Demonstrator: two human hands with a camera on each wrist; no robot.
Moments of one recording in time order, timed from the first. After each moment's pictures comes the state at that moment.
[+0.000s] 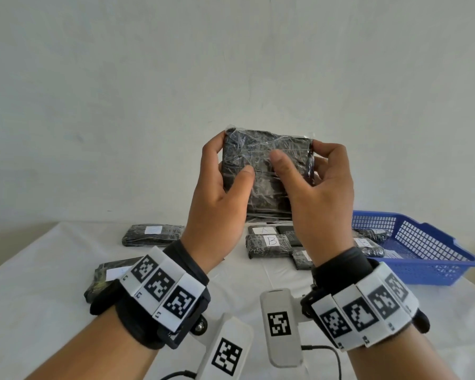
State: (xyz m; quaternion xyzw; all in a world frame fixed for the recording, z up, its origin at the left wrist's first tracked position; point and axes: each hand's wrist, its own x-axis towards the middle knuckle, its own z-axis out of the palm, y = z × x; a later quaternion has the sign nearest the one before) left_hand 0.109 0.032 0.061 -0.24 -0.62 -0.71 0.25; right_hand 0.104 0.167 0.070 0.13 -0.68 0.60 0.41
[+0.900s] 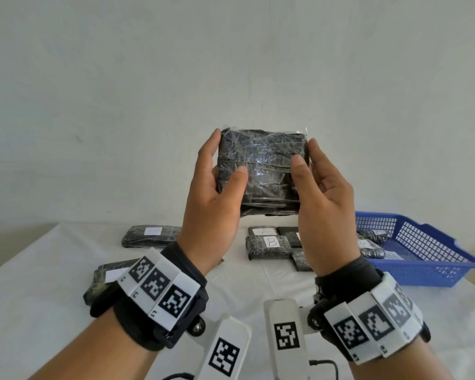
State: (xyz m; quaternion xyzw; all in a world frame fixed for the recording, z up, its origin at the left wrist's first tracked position) left_hand 0.105 0.031 0.058 -0.21 -0.59 -0.75 0.22; right_hand 0.102 0.172 0.061 0.17 -0.63 0.68 0.33
